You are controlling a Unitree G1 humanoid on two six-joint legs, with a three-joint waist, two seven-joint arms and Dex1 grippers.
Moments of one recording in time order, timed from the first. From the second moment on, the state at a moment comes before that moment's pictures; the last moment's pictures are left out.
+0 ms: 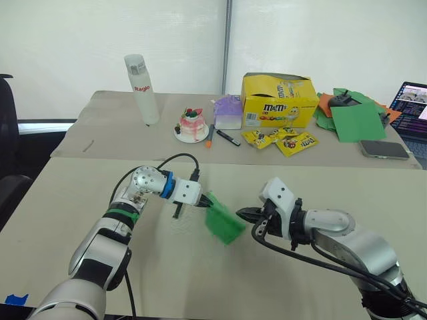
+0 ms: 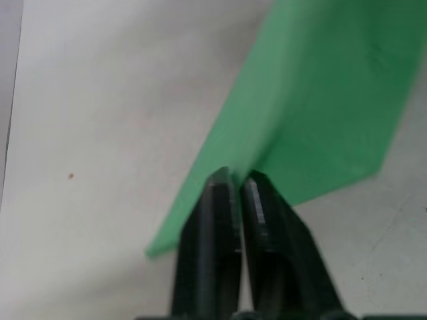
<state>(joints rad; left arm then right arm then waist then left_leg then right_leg) -0.82 0.43 -0.34 0.87 0.08 -0.65 -1.36 -0.22 -0.61 0.16 -0.62 0.44 0.93 0.64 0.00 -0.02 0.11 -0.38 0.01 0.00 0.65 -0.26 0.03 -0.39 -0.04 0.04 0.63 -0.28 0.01</state>
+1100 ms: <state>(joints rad) -0.55 0.58 -0.29 -0.03 -0.11 0.41 -1.34 -0.24 -0.76 -0.04 -0.64 0.51 0.90 0.70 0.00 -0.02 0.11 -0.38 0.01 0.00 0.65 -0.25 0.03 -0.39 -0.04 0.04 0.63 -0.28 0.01</state>
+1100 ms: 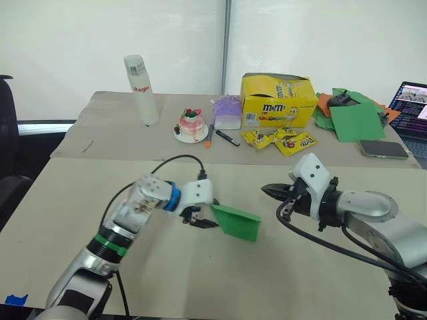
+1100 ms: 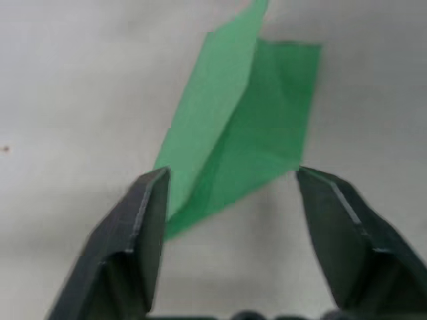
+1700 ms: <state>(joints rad) -0.59 0.52 -0.15 0.12 -0.27 0.39 -1.23 -0.05 -0.80 0.16 -0.56 0.20 0.47 0.76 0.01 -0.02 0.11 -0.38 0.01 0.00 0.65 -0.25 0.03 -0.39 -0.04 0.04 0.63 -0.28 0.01</state>
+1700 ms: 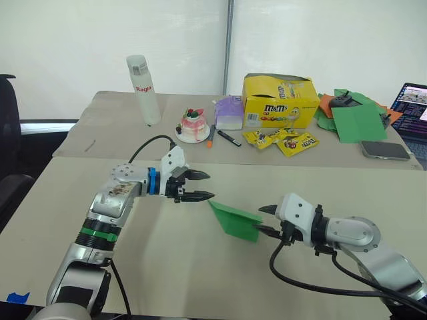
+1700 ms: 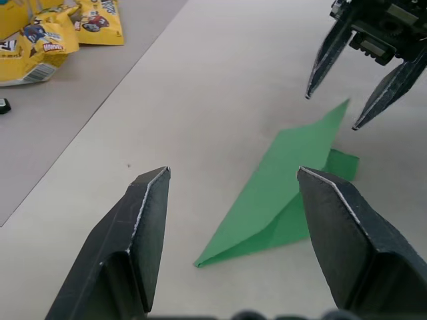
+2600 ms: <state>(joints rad) -0.64 0.49 -0.28 0.41 -0.18 0.04 -1.47 -0.07 -0.84 0.30 -0.34 -0.08 -0.17 0.91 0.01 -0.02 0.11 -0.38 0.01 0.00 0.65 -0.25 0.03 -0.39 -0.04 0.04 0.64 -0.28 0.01</state>
